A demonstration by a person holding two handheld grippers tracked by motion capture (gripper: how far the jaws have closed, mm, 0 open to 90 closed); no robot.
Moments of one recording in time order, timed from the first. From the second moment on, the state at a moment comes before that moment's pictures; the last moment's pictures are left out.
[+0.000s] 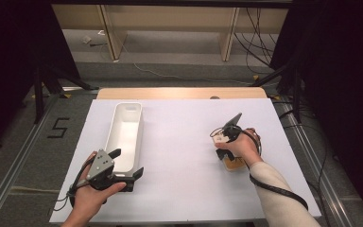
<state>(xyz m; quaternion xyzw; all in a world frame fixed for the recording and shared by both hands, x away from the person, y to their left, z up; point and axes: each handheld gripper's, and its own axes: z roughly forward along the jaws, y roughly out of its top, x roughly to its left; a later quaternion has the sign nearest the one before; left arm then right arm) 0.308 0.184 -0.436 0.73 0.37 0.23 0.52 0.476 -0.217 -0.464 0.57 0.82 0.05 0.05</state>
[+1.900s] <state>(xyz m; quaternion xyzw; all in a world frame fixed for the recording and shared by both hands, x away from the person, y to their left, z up) 0.308 0.185 -0.436 0.73 0.37 0.23 0.53 0.474 -0.225 -0.459 0.58 0.81 0.07 0.05</state>
